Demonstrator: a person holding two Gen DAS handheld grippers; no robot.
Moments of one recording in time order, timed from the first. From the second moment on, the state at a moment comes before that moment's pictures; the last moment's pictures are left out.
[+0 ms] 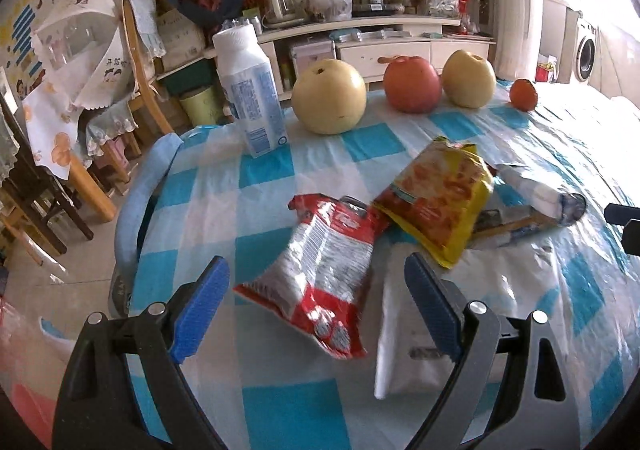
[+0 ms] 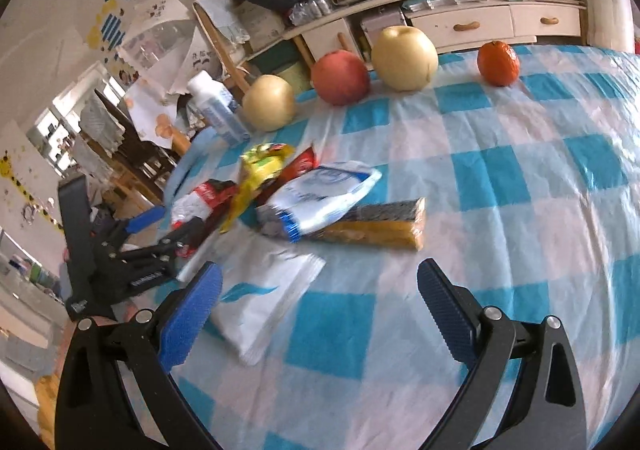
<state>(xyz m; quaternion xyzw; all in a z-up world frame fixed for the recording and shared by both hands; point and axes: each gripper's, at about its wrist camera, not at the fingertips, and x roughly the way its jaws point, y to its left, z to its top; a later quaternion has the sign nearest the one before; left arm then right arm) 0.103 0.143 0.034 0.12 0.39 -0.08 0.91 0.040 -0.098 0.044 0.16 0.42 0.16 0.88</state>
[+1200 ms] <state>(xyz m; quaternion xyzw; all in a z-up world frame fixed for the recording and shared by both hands) 0.116 0.119 0.014 0.10 0.42 -0.12 0.89 0.064 -0.052 0.028 0.01 0.45 0.31 0.84</state>
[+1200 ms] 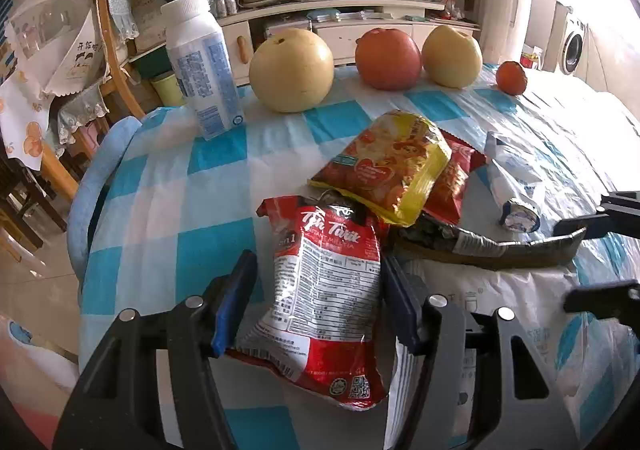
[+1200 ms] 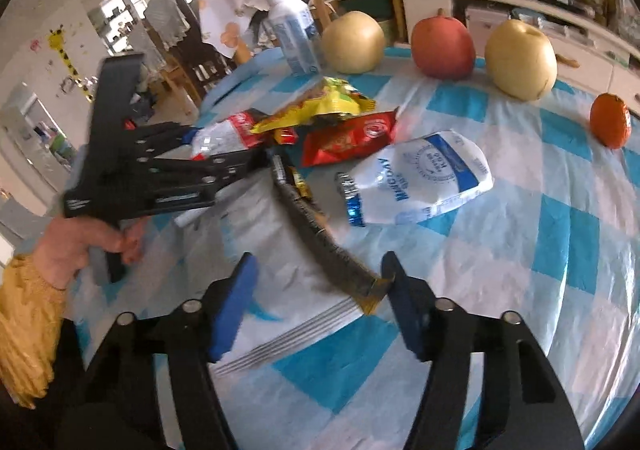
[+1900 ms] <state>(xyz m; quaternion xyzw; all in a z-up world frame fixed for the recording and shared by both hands) 0.111 0.112 0.012 0.09 0.43 -0.13 0.89 0.055 -0.022 0.034 -0.01 0.44 0.34 0.83</state>
